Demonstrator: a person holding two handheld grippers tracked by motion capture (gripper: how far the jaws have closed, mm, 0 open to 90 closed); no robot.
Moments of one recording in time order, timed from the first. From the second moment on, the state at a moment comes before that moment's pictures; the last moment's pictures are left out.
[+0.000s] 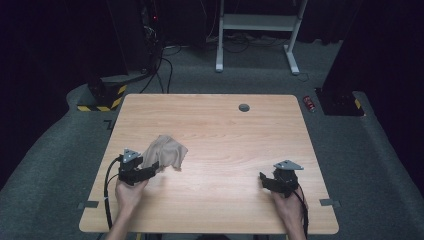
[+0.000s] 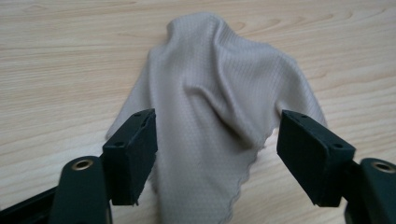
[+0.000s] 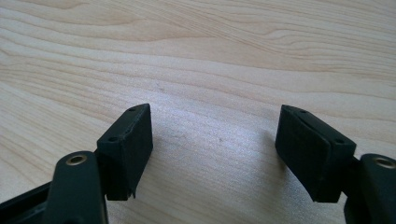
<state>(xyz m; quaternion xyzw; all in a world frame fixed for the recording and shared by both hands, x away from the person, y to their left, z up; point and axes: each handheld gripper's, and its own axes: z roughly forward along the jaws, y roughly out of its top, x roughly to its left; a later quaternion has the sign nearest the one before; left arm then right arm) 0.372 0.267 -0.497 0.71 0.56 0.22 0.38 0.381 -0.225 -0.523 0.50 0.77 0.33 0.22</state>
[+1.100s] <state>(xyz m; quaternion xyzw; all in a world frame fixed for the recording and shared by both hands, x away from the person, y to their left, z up) 0.424 0.245 -0.506 0.71 0.57 0.19 0.37 0.381 -0.225 -0.523 0.50 0.77 0.33 0.22</state>
